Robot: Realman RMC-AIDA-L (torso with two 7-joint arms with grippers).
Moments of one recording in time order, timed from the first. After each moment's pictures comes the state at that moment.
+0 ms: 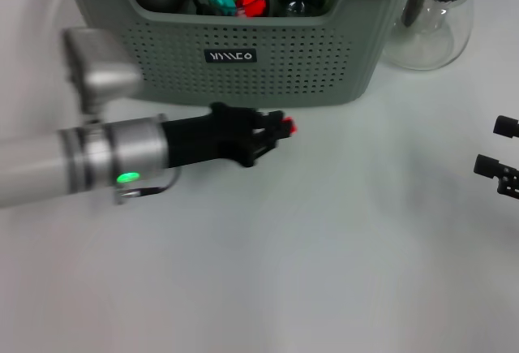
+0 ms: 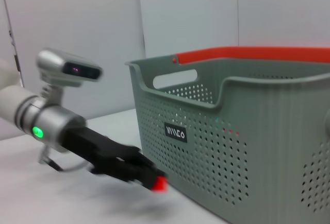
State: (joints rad) left arm -0.69 -2.16 0.37 0.24 2.18 1.26 -1.13; right arm 0.30 2.00 -0.48 -0.62 -1.98 -1.72 1.05
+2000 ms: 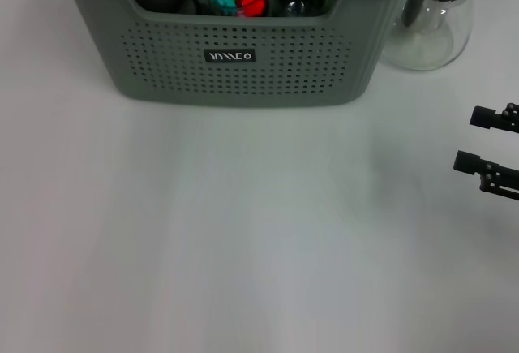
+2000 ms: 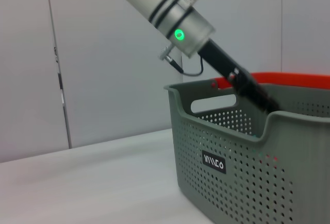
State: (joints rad) left arm -1.01 -2.13 1.03 0.92 2.73 1.01 -2.50; right arm 0.34 2.02 -0.49 -0.64 -1.98 -1.80 1.04
